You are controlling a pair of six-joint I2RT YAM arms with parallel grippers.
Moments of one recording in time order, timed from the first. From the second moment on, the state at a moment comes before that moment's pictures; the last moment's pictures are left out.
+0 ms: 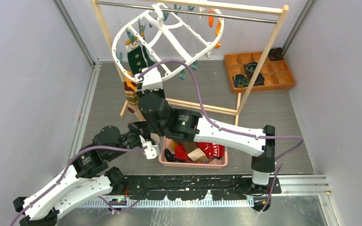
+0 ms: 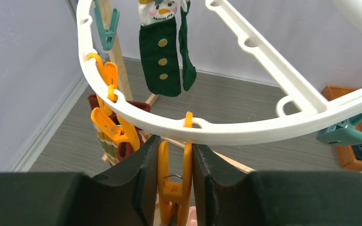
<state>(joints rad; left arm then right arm) -0.91 0.52 0.77 -0.46 0.00 1.05 1.32 1.82 1.94 -0.23 1.08 0.11</state>
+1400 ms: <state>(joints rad) -0.88 0.46 1.05 -0.73 0.20 0.65 1.28 1.12 1.05 0.02 0.09 0.40</state>
